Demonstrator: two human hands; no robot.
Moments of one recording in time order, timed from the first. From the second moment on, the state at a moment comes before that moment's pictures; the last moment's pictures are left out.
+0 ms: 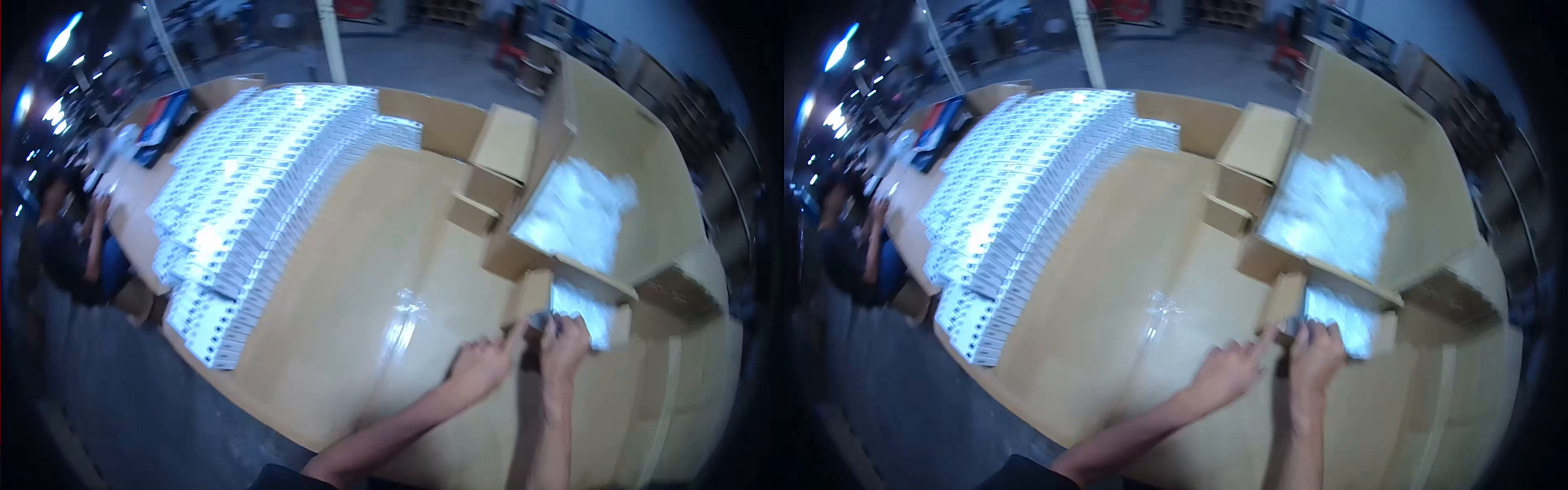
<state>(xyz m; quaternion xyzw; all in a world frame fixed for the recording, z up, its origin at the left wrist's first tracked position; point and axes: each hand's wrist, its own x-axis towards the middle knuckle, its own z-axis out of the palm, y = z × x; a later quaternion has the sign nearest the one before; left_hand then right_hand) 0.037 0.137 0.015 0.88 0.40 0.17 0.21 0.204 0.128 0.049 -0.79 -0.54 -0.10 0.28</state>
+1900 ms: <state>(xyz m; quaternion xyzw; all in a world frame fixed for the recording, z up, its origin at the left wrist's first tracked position) -0.110 0.281 0.039 0.71 0.52 0.47 0.08 0.032 0.302 0.039 -0.41 -0.53 0.50 0.54</state>
